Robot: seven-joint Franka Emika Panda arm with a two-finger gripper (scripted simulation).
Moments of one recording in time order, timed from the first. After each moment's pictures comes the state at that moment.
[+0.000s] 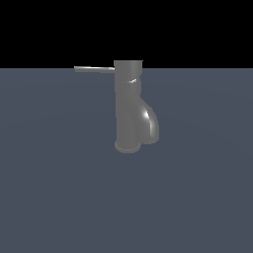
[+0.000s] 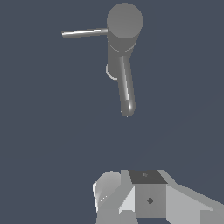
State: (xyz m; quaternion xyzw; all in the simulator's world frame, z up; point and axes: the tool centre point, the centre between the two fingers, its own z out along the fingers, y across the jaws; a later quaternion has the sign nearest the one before) arm -0.247 0.002 0.492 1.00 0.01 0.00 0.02
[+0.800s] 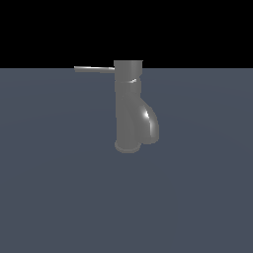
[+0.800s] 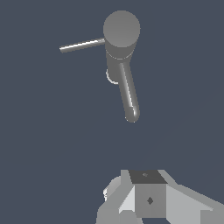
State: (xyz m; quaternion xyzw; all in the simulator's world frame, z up) arm -0.223 0.009 0.487 1.00 -0.03 0.00 0.00
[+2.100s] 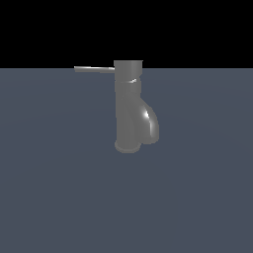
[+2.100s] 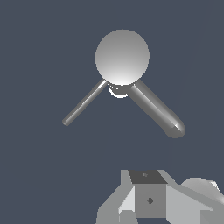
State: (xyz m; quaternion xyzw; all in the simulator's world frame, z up) arm -0.096 0.054 0.422 0.95 -0.31 -0.03 -0.05
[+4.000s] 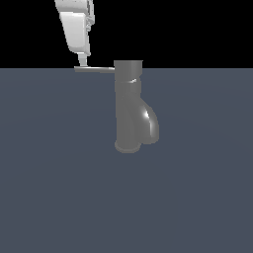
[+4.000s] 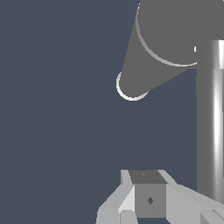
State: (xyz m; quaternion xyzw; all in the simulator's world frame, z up) arm 0.028 0.130 0.286 0.77 -0.64 0.00 0.00
